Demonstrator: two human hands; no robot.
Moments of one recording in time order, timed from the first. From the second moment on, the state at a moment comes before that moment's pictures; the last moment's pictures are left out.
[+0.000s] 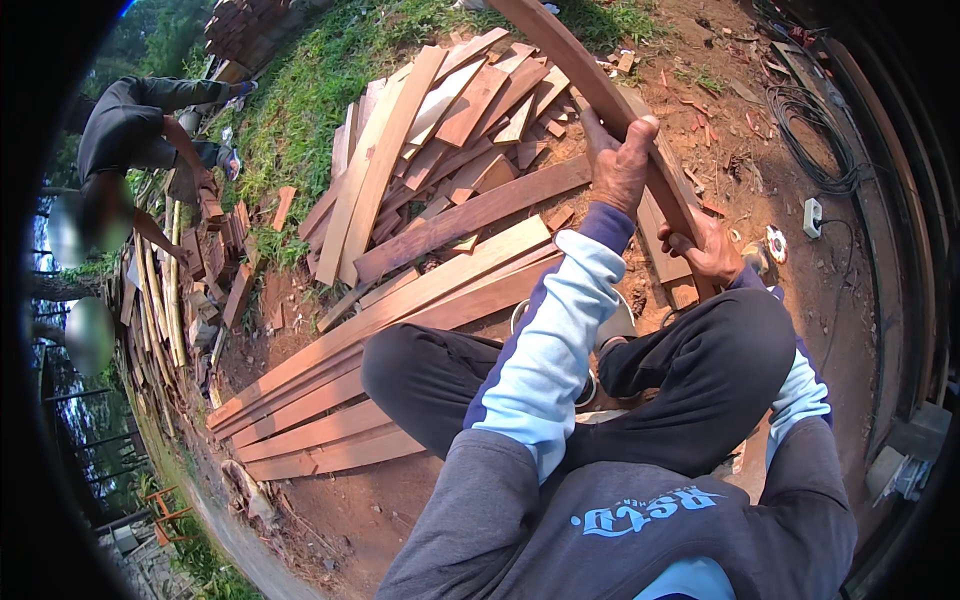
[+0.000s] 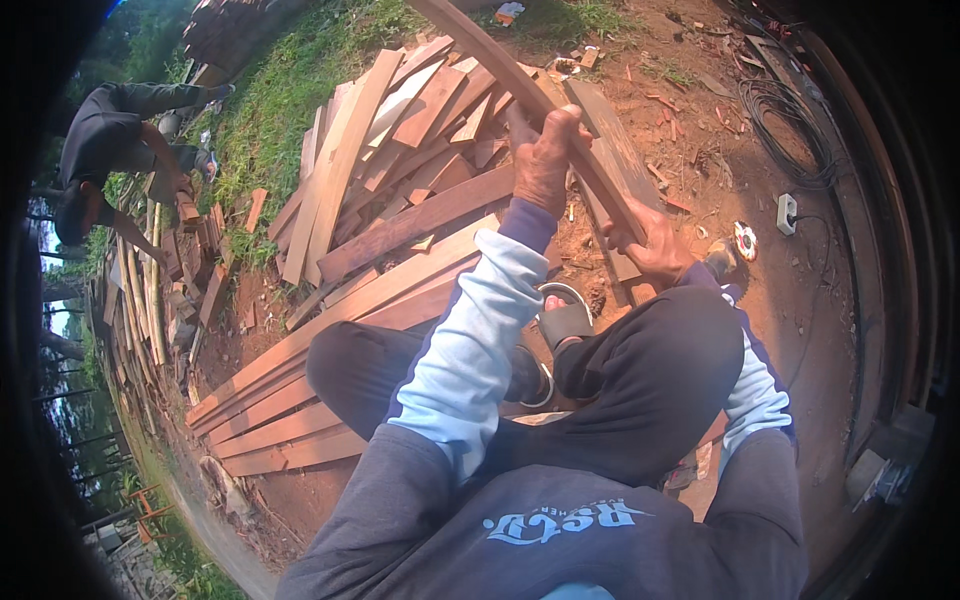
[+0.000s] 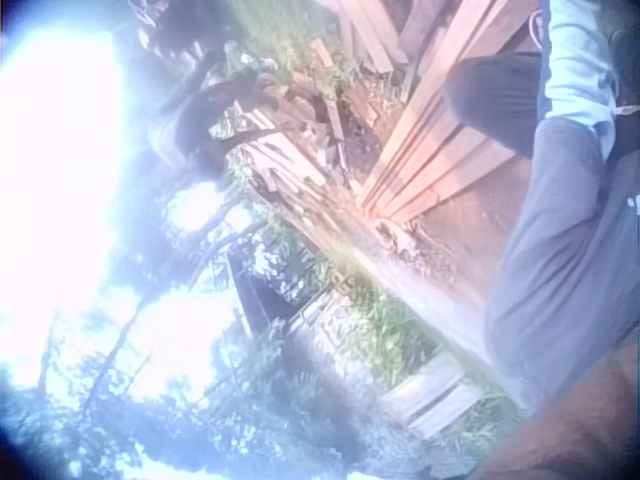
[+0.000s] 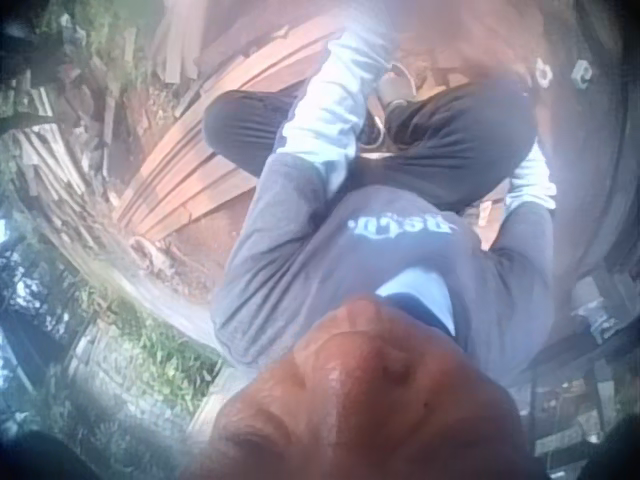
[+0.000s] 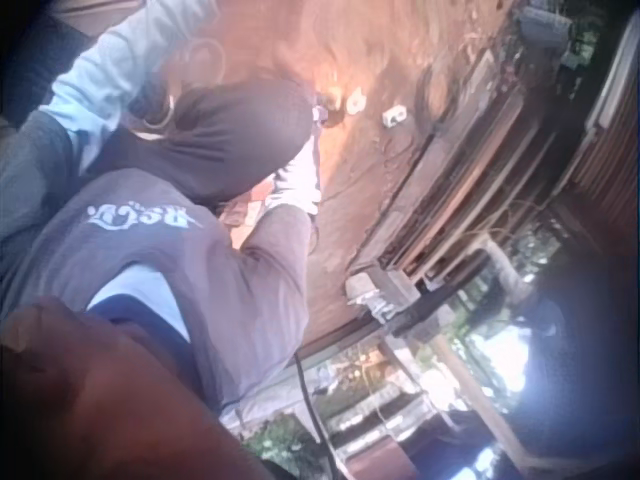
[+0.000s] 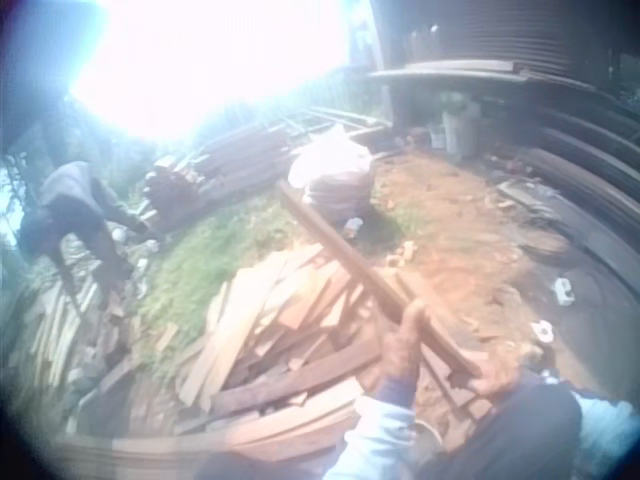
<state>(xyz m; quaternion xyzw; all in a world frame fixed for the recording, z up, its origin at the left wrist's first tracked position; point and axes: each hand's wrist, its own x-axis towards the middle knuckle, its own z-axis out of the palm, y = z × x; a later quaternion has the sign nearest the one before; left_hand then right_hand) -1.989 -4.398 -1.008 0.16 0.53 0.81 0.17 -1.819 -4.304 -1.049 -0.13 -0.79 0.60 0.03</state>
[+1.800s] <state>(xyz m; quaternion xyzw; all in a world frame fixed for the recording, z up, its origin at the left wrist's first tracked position) -2.072 -4.500 -0.956 0.34 0.73 0.59 -0.07 -1.623 -4.307 -1.081 -0.29 -0.91 0.19 0.23</state>
